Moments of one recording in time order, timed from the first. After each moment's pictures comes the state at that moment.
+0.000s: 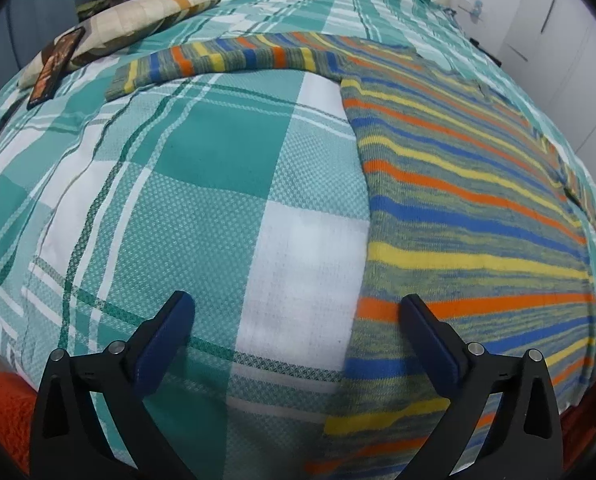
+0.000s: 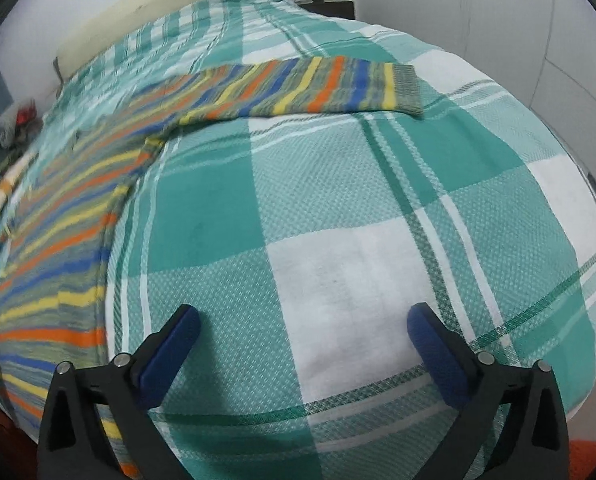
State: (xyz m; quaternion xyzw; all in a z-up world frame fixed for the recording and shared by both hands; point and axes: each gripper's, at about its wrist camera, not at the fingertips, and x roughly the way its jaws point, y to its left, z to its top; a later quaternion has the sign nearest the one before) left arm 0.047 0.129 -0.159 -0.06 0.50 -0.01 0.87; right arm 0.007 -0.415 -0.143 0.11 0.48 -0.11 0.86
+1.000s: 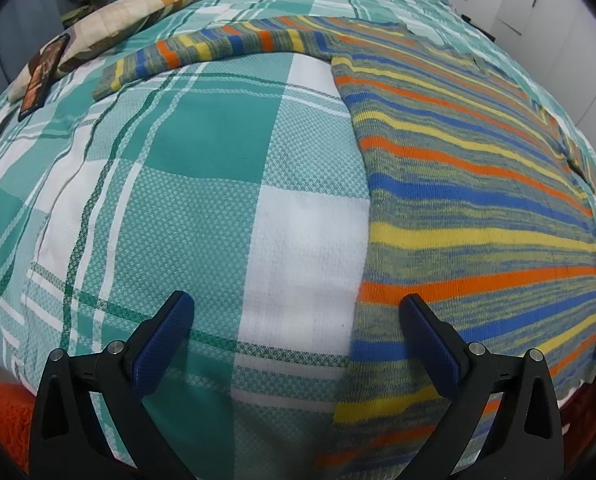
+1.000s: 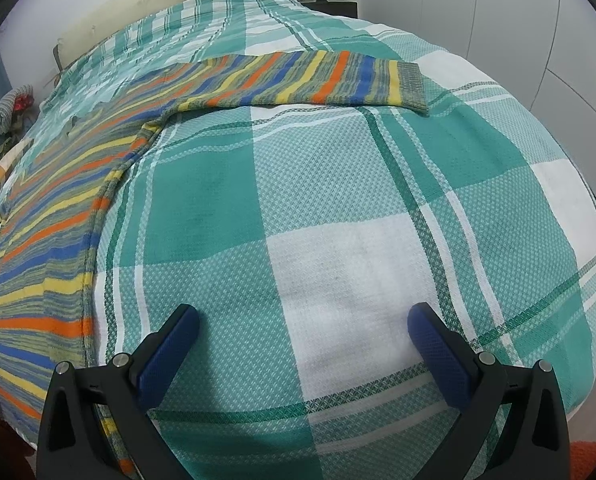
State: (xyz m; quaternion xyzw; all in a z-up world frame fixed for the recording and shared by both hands) left arm 0.046 0.126 -0.164 -0.03 0.52 -0.02 0.86; right arm 0.009 -0.410 -0.148 0.10 0.48 -0.11 0.86
